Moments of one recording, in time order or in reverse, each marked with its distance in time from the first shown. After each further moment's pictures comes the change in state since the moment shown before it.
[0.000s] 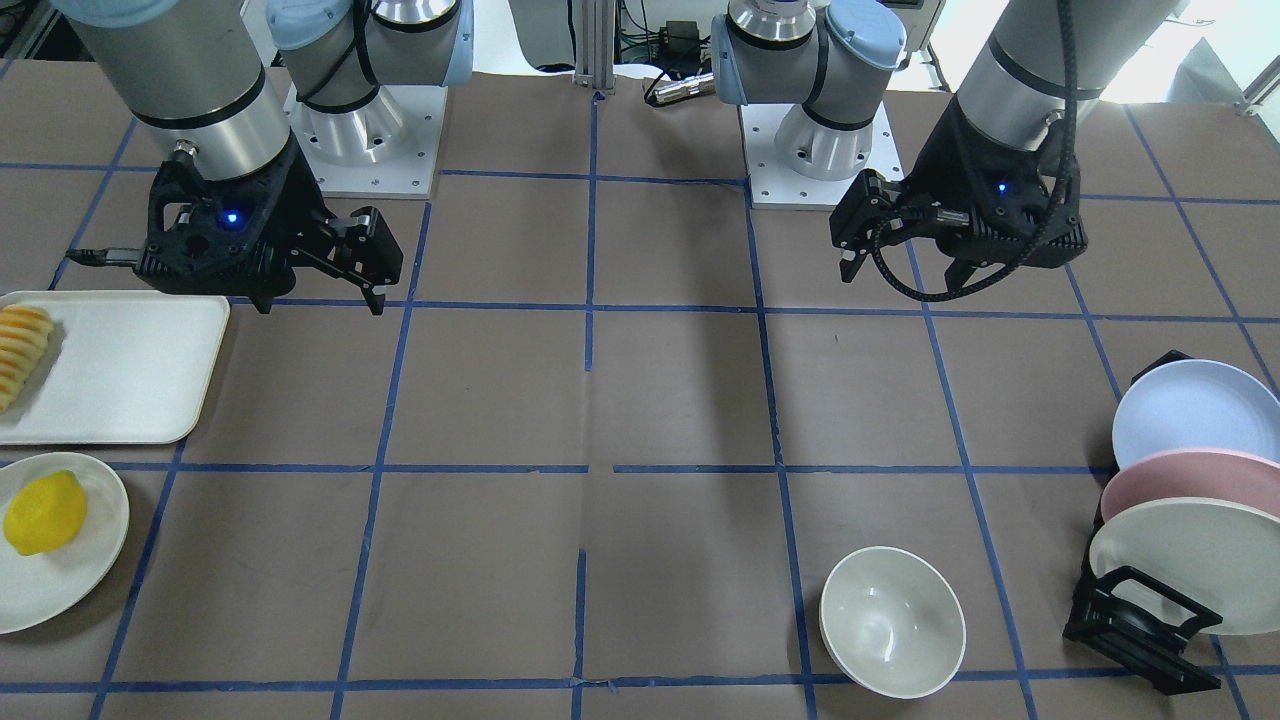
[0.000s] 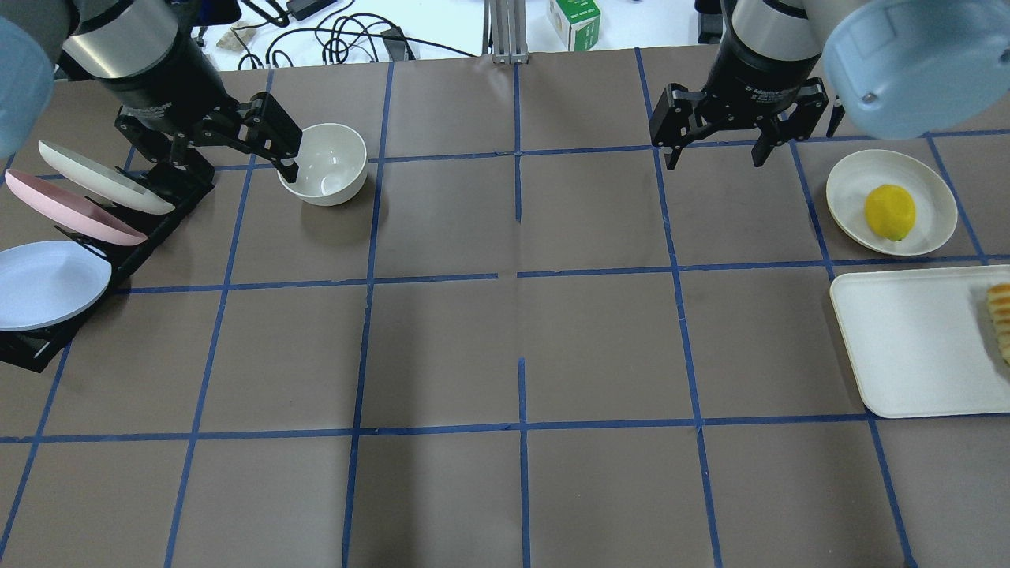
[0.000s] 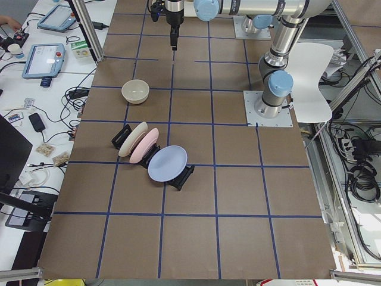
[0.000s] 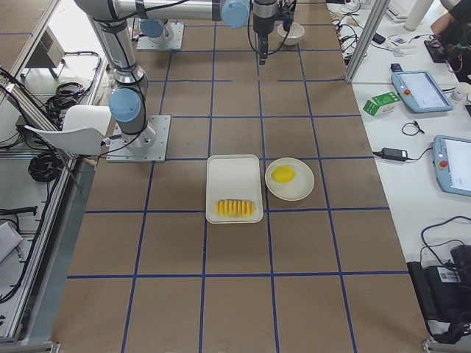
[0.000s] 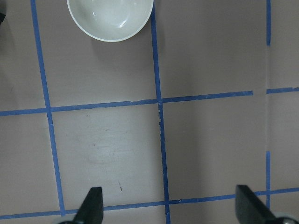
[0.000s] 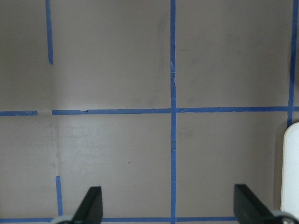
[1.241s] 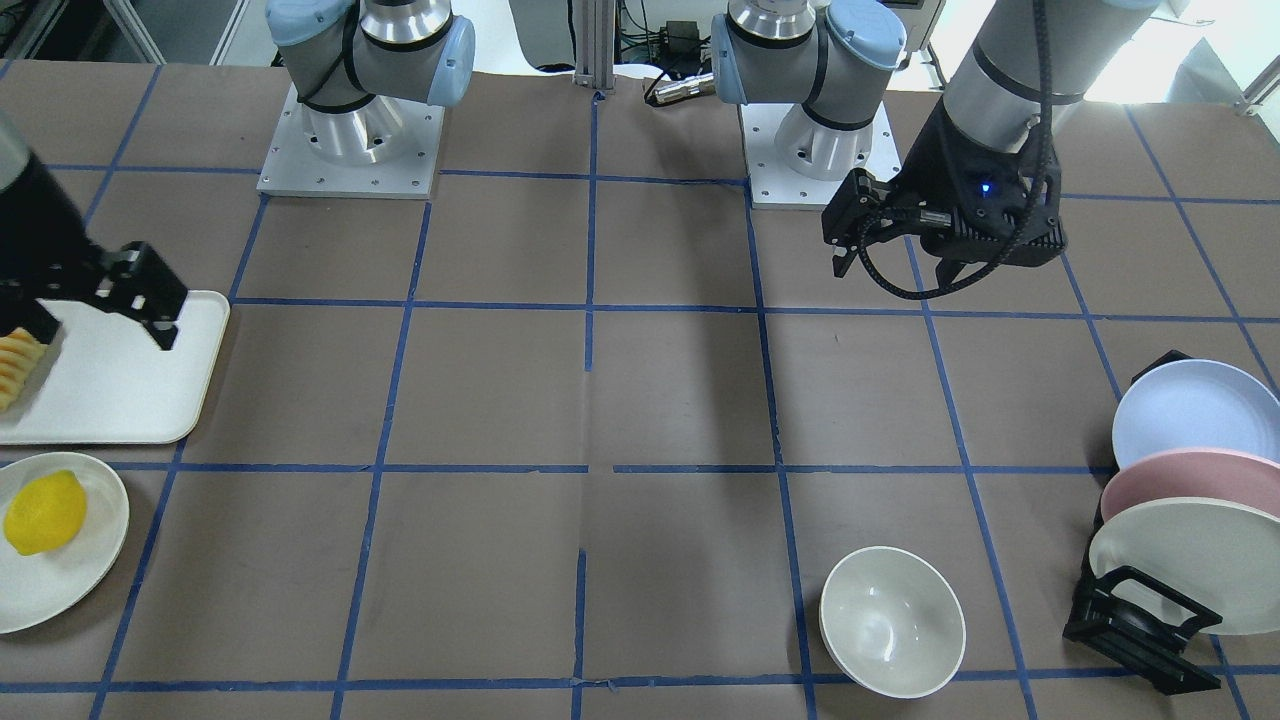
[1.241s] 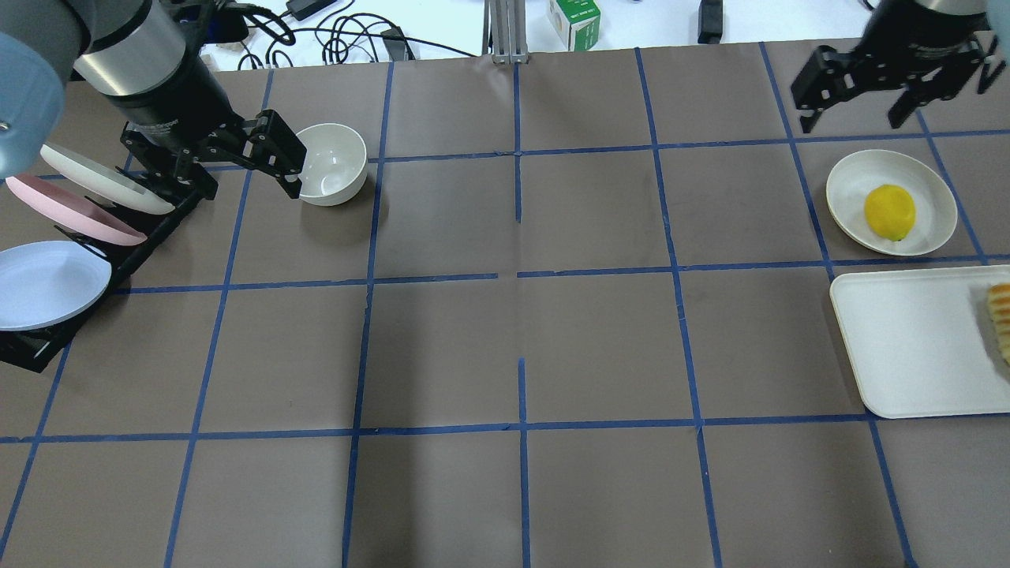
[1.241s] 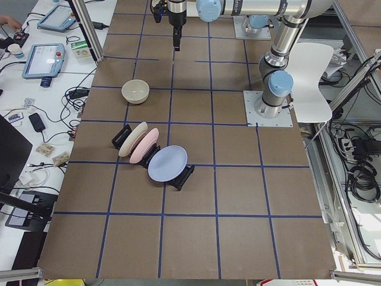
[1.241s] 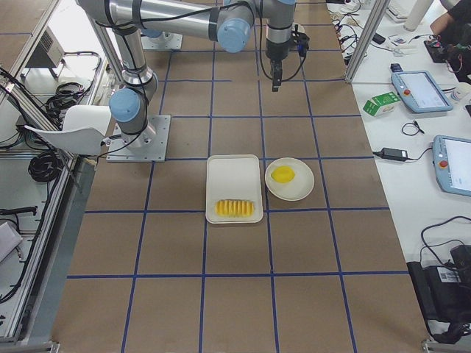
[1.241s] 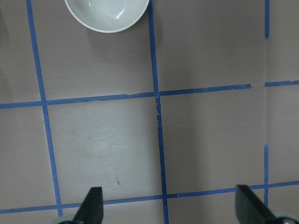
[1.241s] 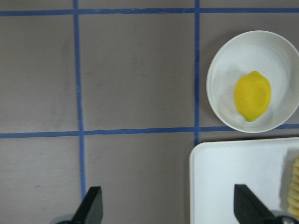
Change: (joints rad) left arm -0.008 0.007 -0.031 0.001 0.019 0.001; right arm -0.315 0.044 -0.035 -0.024 -0.044 -0.319
